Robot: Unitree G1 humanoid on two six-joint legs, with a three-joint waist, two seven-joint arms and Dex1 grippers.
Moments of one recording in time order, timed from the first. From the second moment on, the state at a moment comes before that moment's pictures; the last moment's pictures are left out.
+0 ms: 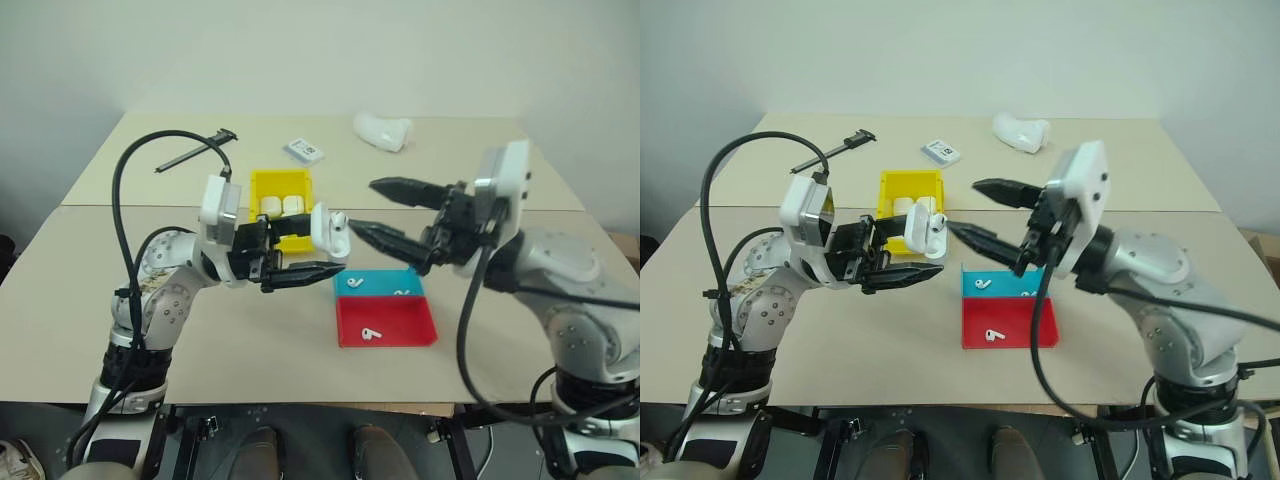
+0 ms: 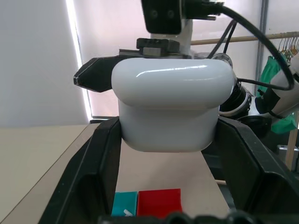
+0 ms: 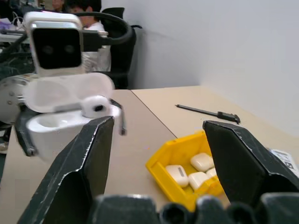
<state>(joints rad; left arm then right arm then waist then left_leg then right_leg) -0.54 0.48 0.02 -0.22 -0.74 0.38 -1.19 -0.56 -0.66 -0.15 -0.50 0.78 0.68 0.71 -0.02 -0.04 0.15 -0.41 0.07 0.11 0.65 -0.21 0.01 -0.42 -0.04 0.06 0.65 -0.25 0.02</state>
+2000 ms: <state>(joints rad) -0.39 0.55 0.12 -0.42 -0.75 0.37 -1.03 -1.28 -0.34 0.67 1.08 -0.45 -0.63 1.31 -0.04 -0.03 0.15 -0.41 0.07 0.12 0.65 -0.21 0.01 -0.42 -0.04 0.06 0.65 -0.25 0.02</state>
